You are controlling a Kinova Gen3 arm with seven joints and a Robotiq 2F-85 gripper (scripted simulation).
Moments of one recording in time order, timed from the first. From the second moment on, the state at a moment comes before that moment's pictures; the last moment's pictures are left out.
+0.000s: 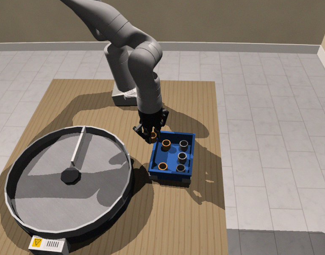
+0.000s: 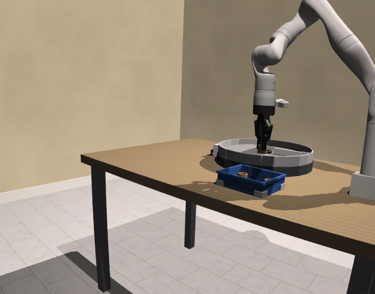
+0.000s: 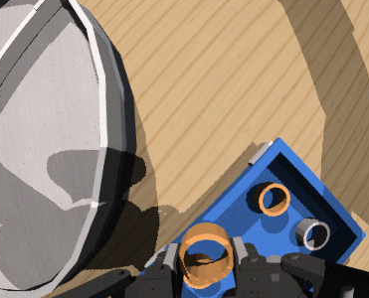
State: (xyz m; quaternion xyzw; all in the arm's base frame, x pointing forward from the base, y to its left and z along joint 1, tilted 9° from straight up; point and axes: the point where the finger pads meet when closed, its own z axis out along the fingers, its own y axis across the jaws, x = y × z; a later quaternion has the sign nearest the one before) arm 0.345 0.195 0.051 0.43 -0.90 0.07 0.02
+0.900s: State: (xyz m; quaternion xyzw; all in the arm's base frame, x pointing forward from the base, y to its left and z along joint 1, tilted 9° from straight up) arm 0.387 0.032 0.076 0.43 -0.90 0.07 0.02
